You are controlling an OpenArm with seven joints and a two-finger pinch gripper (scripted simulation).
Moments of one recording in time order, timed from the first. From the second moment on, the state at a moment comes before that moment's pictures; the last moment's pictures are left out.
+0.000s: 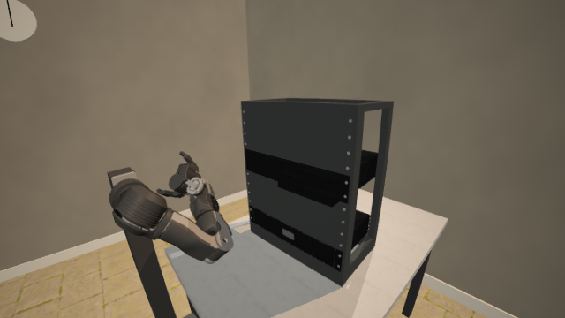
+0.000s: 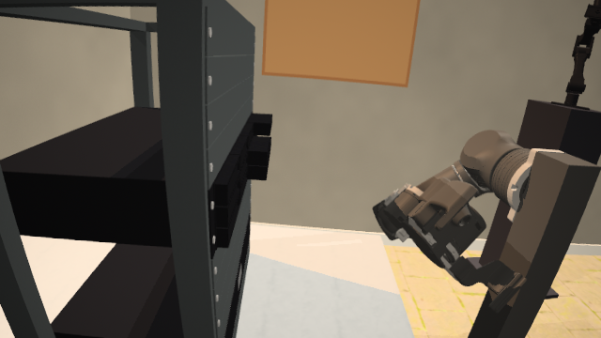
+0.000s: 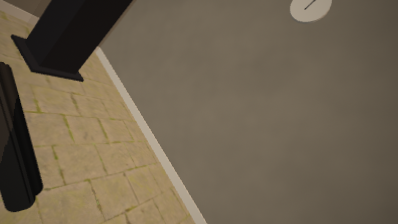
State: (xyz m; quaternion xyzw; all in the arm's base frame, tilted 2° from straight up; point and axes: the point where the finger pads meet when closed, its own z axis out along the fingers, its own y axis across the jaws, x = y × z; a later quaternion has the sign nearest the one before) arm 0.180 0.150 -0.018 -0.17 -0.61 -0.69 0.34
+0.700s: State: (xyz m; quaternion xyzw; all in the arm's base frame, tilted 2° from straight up) arm 0.223 0.106 0.021 -0.14 -0.59 -0.78 0.18
